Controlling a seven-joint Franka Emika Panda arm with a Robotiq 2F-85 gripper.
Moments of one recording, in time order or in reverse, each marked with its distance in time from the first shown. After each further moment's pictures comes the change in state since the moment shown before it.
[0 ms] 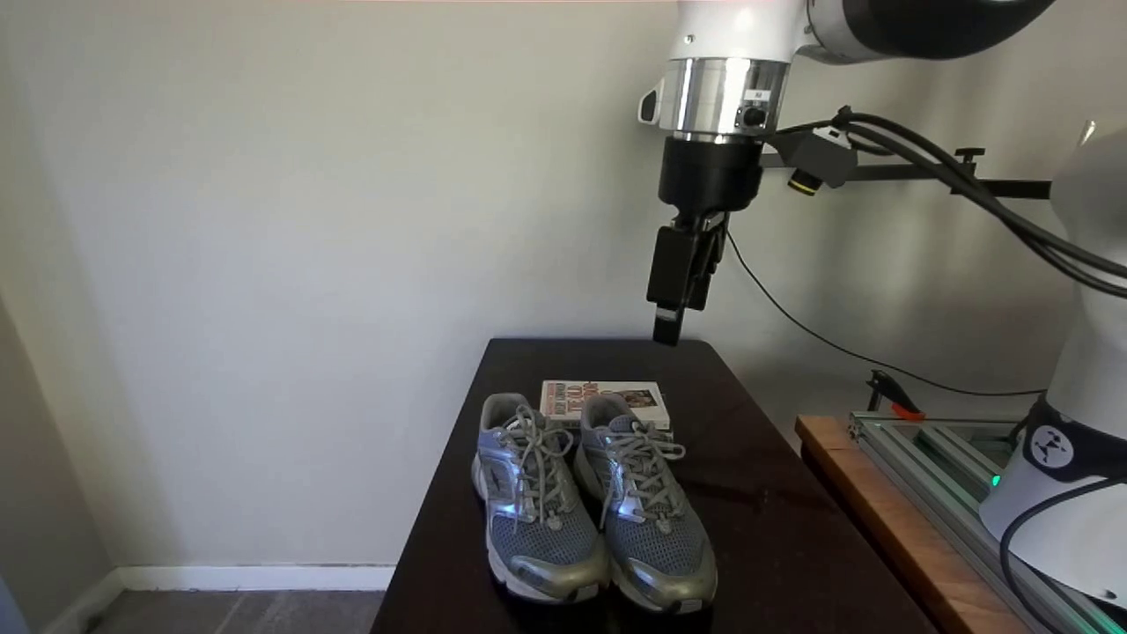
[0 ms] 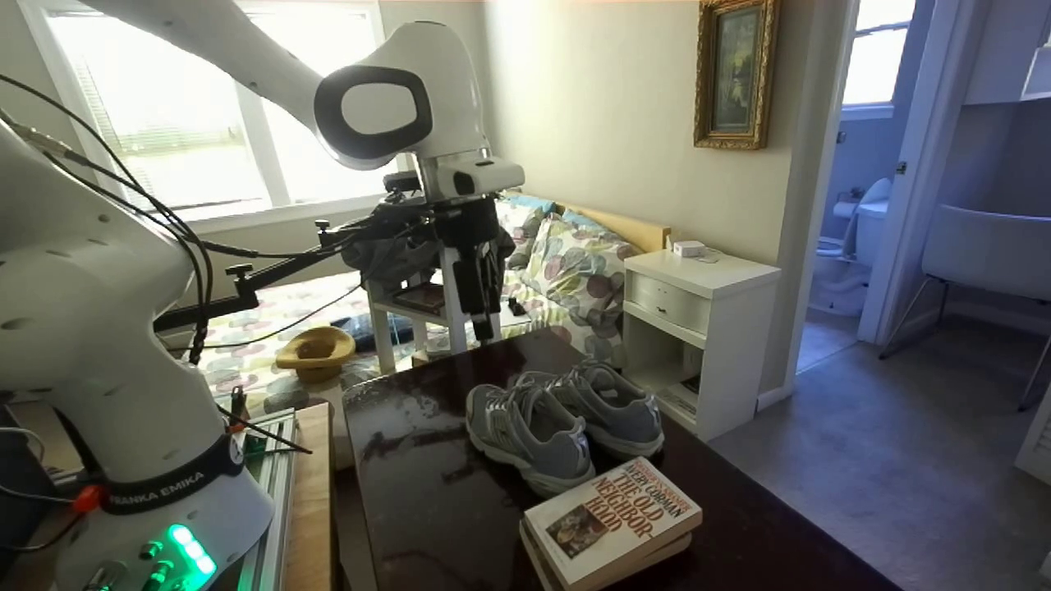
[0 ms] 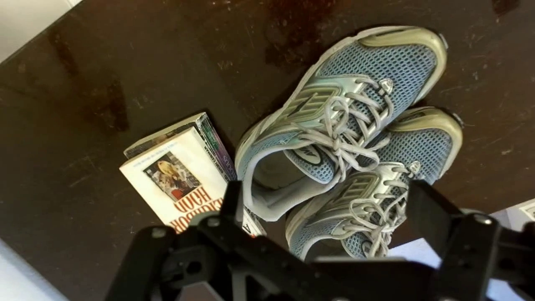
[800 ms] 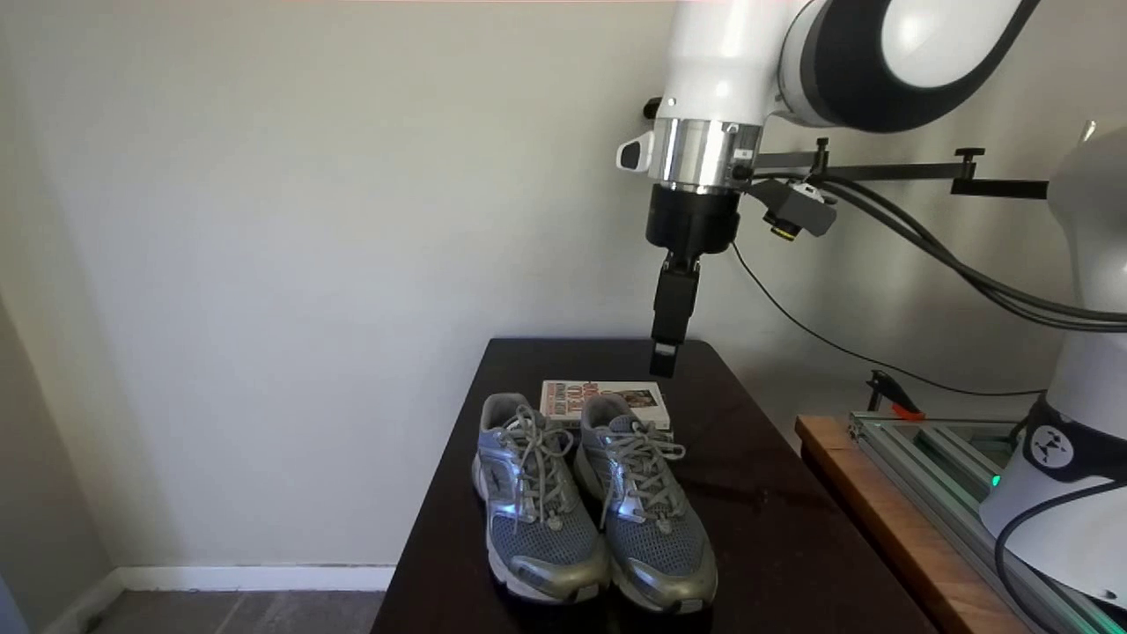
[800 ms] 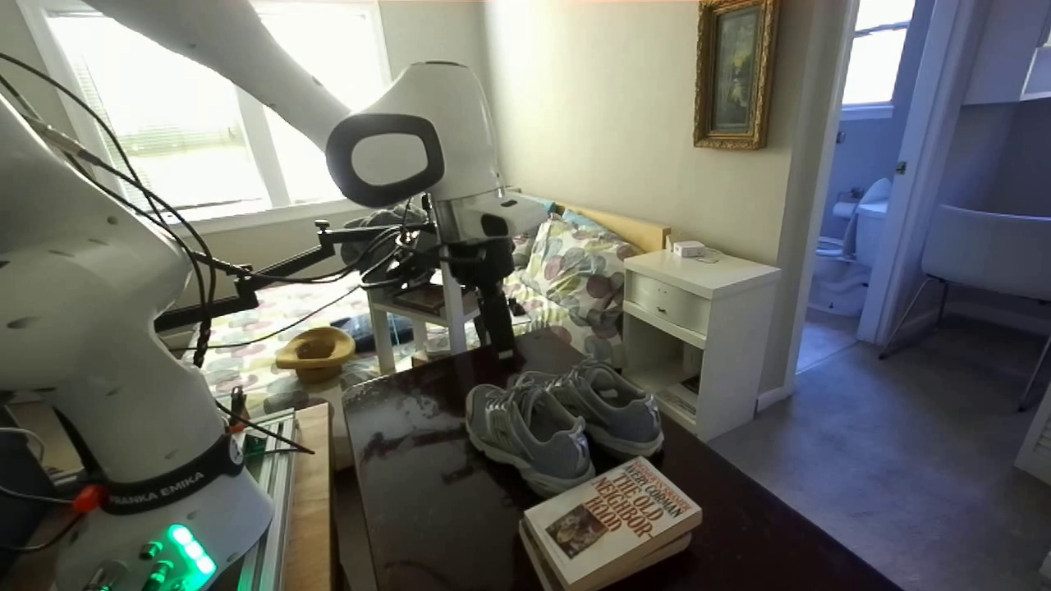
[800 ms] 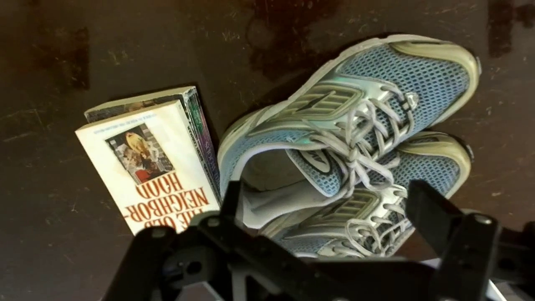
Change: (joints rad) arm 0.032 0.110 -0.119 -0.039 0.006 0.173 -0.302
